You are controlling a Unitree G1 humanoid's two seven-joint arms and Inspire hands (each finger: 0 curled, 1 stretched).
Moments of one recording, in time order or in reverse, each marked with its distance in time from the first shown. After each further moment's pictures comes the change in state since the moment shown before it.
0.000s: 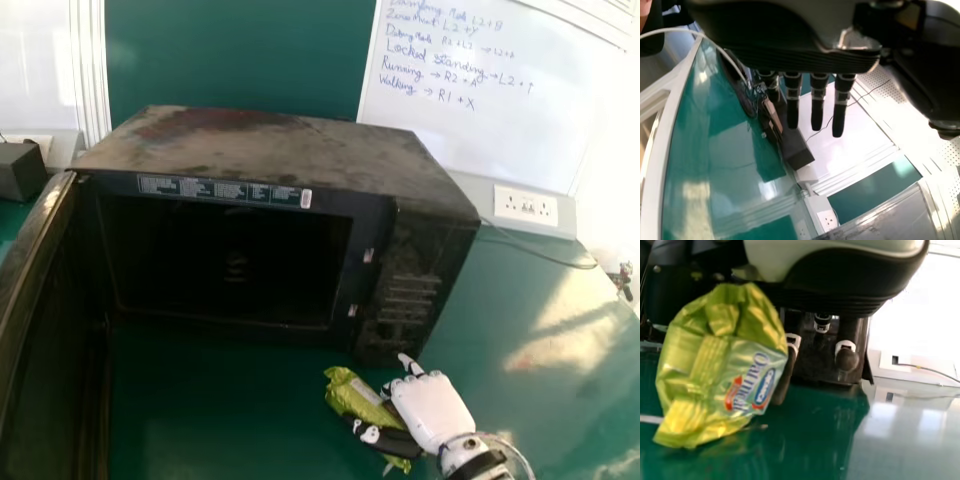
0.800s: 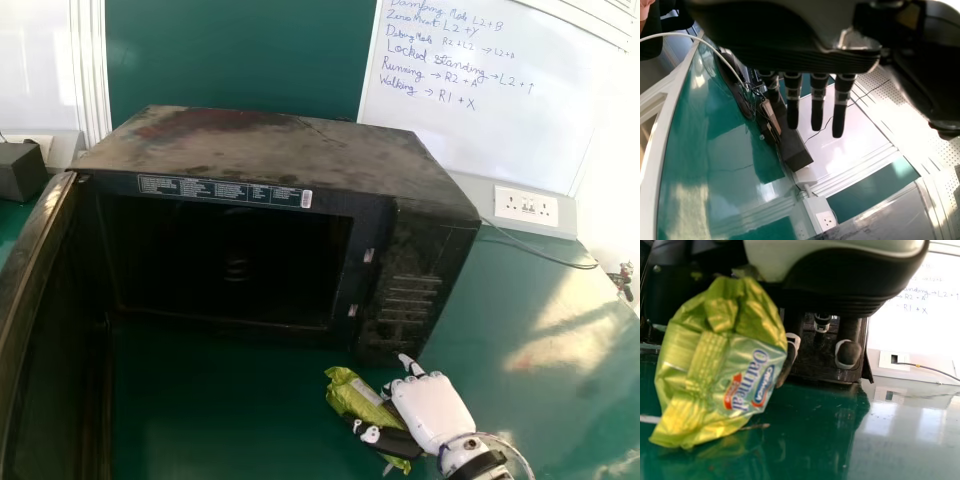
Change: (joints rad) left arm 0.022 -0.001 -0.028 -0.040 0.003 0.026 0.015; right arm 0.003 -0.002 0.003 -0.003 0.013 0.010 -0.001
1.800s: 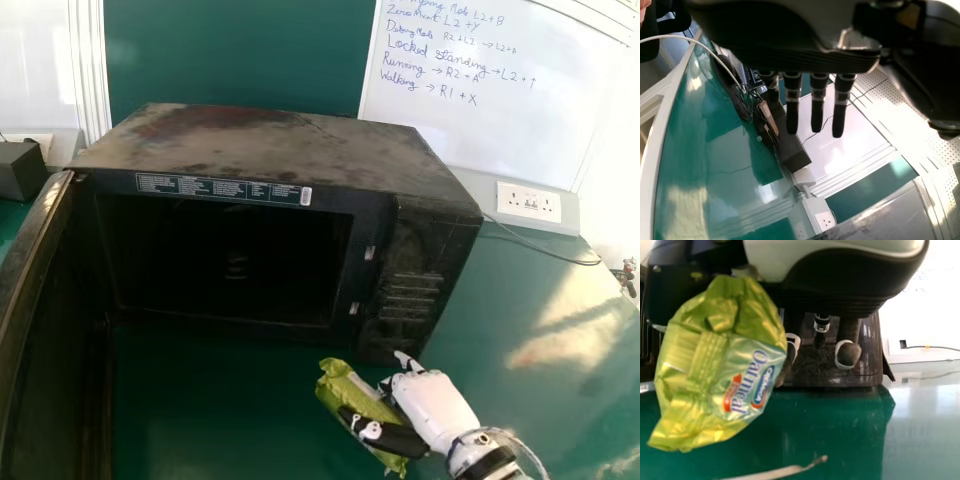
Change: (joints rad) left arm 0.005 0.000 -0.004 0.000 0.001 -0.013 0.009; right arm 0.044 0.001 -0.100 -0.137 0.229 -0.036 0.157
